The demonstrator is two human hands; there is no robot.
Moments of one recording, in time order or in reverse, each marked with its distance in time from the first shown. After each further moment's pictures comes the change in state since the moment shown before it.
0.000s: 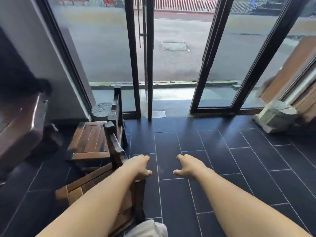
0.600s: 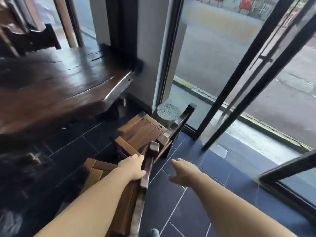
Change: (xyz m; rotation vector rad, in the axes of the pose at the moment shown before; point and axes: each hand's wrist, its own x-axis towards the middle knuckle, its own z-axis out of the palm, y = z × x) left_hand 0.093 -0.161 -0.058 -0.435 0.116 -0.686; right_hand 0.279 -0.180 -0.103 -0.472 -0.169 -0.721
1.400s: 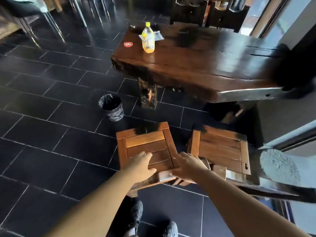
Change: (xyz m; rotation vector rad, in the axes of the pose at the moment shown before) left_hand -0.050 0.046 0.080 -0.636 0.303 -0.926; right_hand 0.157 -0.063 -0.014 -0.458 -0.241 -1.046
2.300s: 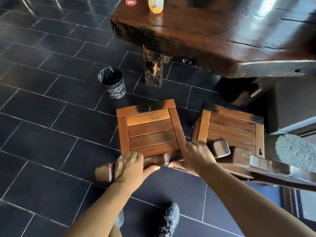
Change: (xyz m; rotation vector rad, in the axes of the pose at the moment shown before) left_hand 0.004 -0.055 0.126 0.304 0.508 -0.042; right_hand 0.035 0.019 0.085 -0.459 0.231 -0.131
